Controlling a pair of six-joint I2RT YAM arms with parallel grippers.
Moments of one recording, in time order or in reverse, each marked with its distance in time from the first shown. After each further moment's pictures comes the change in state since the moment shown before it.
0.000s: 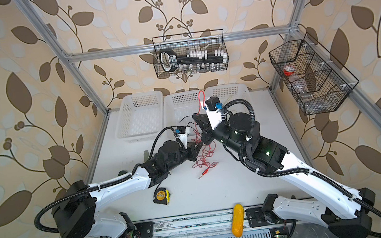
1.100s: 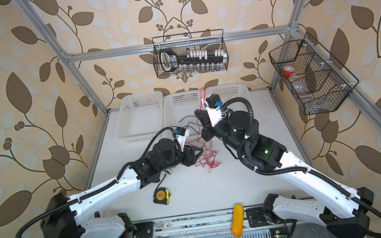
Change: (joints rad) left arm 0.000 -0.114 0.079 -0.344 0.108 0.086; right arm -0.016 0.019 0.013 0.006 0.054 -0.037
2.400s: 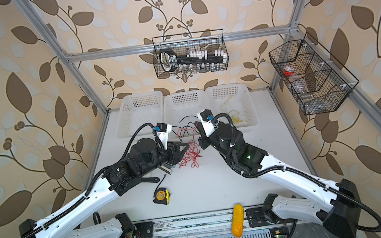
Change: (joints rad) left arm 0.000 -0.248 0.089 -0.299 -0.158 -0.025; right arm -0.019 0.029 -0.203 0.194 0.060 -0.028
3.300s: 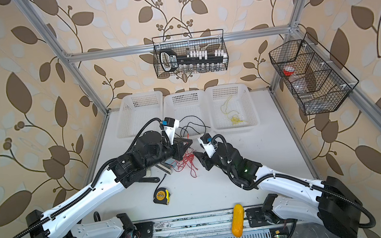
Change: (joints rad) left arm 0.000 0.108 0.128 -0.013 0.134 0.009; right arm 0.020 0.044 -0.447 0.241 -0.182 0.084
